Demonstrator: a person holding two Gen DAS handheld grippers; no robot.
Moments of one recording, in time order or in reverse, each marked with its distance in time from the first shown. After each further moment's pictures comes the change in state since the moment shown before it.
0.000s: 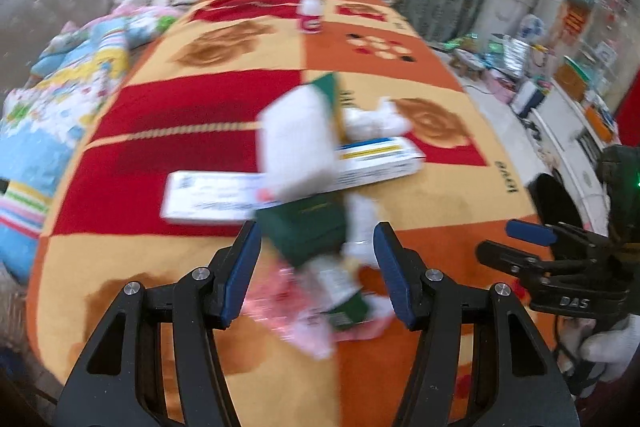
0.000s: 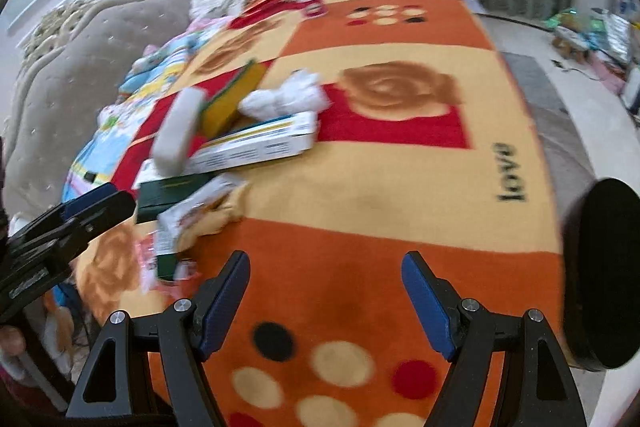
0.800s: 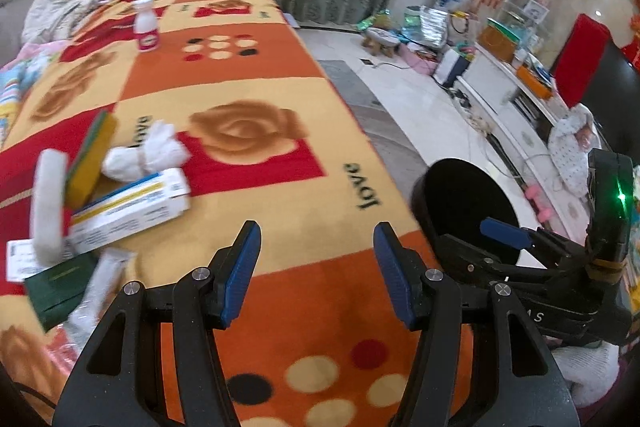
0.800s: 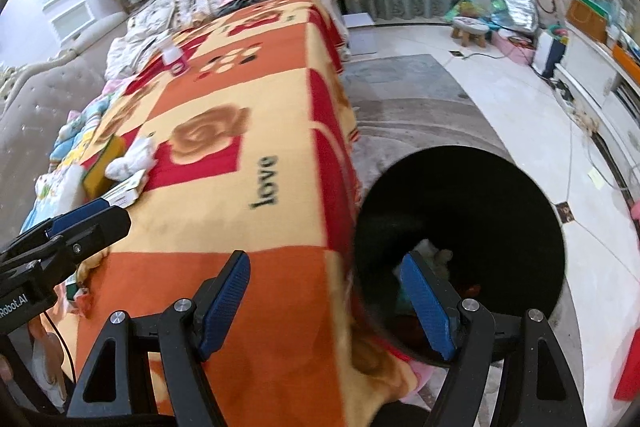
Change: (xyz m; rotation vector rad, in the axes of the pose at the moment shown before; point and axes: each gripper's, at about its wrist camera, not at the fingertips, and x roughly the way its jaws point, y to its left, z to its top) left arm 0.039 -0.185 0.024 0.177 0.015 -0.234; right arm -0.071 -0.140 -0.027 0.205 -0.127 -0.239
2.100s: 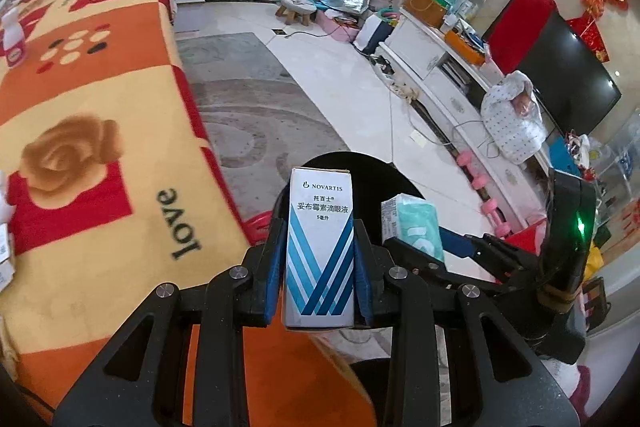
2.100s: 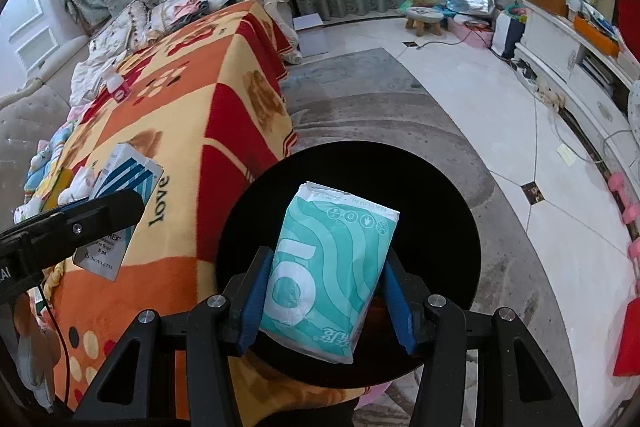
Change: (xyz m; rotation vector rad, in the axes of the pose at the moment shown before) left arm 0.081 -0.117 0.038 0.096 0.131 -0.304; right arm -0.007 -0.106 -0.002 0.109 -0.009 -0.097
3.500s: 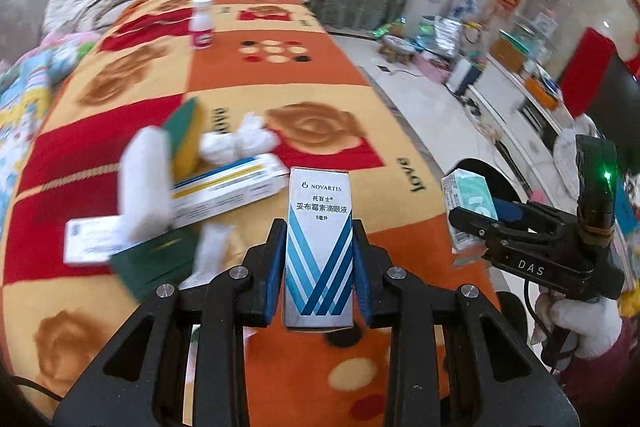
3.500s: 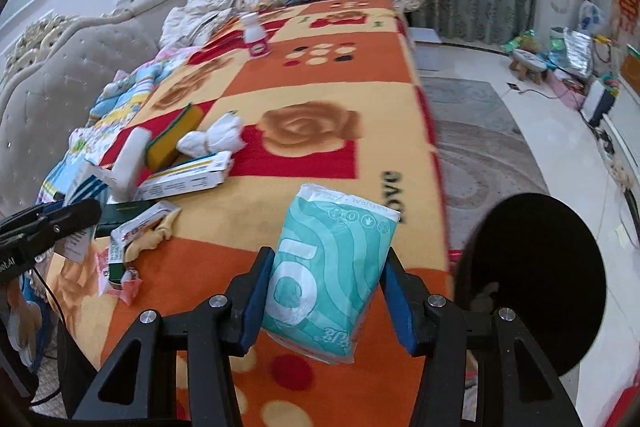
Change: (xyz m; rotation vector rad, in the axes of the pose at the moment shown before) left arm -0.174 0.126 -0.088 -0.108 -0.135 0.305; right arm -0.010 0.180 -0.014 -0.274 -0.006 0.189
